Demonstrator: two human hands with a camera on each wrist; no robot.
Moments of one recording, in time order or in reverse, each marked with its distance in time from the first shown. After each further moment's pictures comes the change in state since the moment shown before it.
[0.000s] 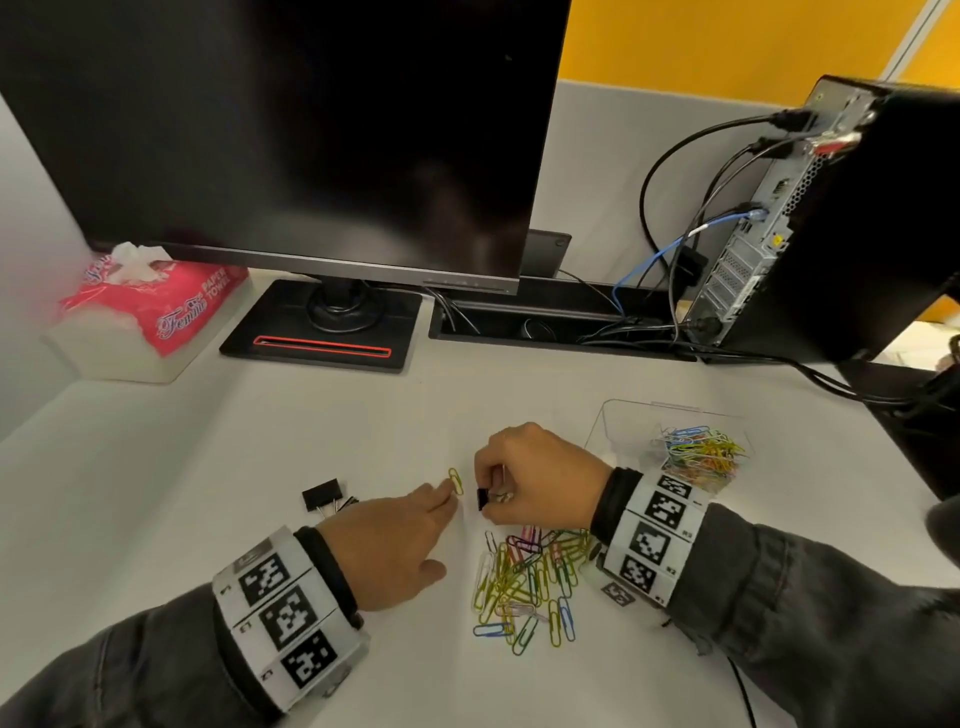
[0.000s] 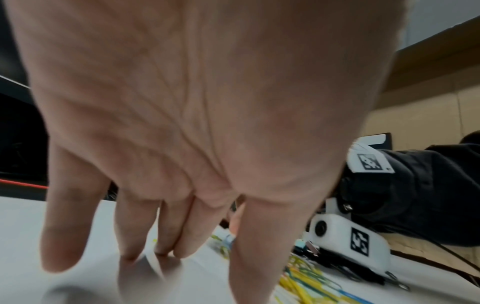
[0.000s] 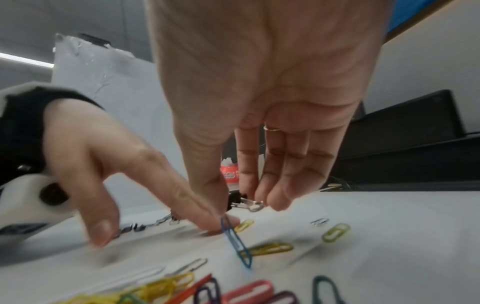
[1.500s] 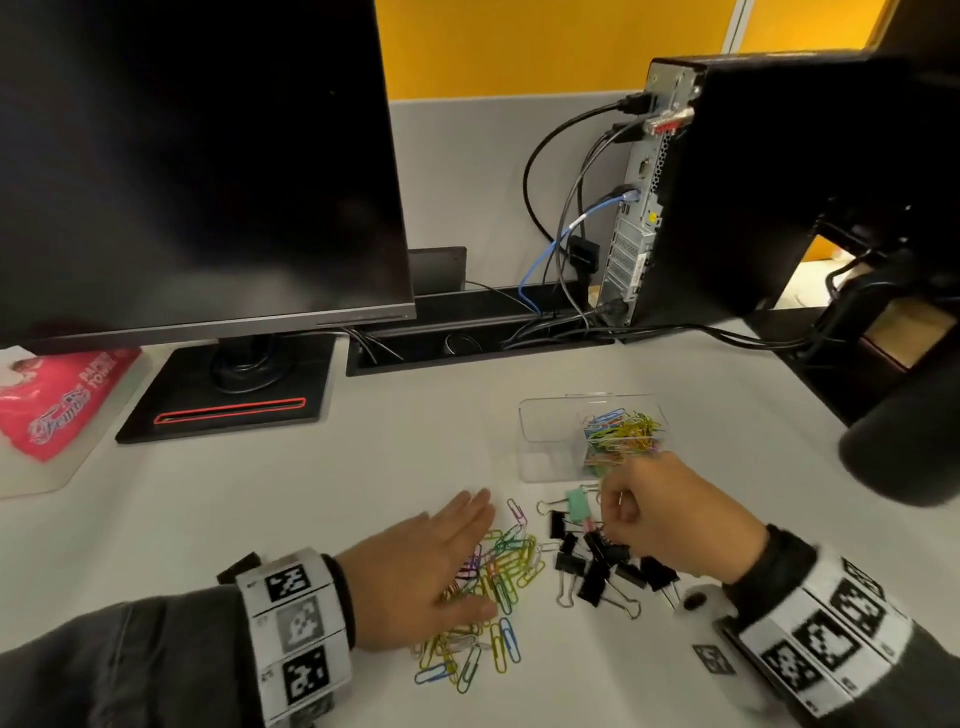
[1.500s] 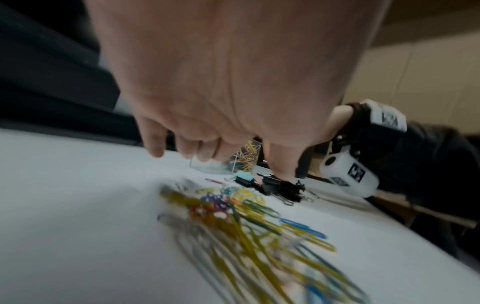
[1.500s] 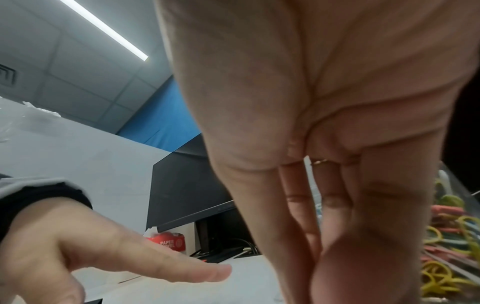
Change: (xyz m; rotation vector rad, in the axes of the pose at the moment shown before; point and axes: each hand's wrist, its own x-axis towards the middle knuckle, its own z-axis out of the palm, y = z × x) left_hand 0.043 0.047 -0.019 0.081 -0.071 0.283; right_hand -0.136 0.055 -0.021 0.097 0.162 0.543
